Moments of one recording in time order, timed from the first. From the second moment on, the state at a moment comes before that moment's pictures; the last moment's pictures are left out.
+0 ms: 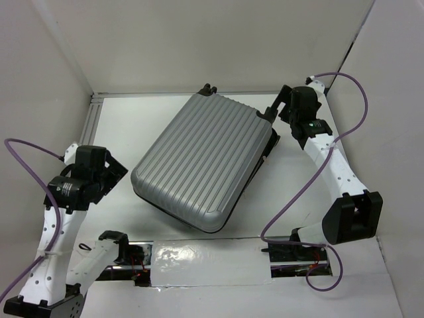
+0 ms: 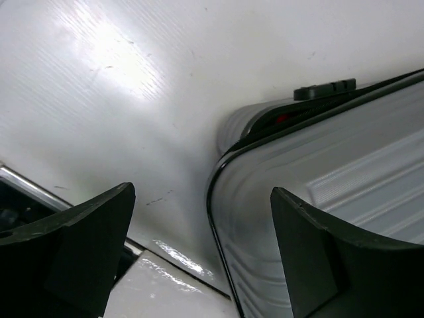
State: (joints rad) left arm -0.14 0.79 1.10 -1.22 -0.32 -0.95; right arm 0.14 1.39 1.27 -0.33 0.30 0.50
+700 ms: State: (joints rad) left arm -0.14 0.65 0.87 -1.28 0.07 -0.68; right arm 0.14 1.40 1.27 -0.32 0.34 0.48
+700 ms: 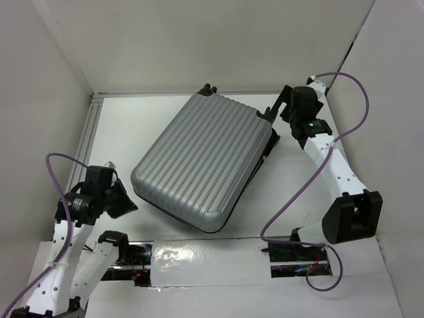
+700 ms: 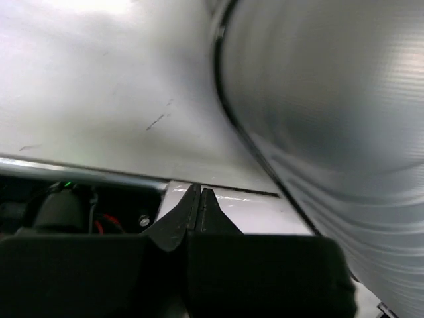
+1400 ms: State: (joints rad) left arm -0.14 0.92 0.90 -0.93 0.04 -0.64; right arm 0.12 1.43 1.28 -0.35 0.31 0.47
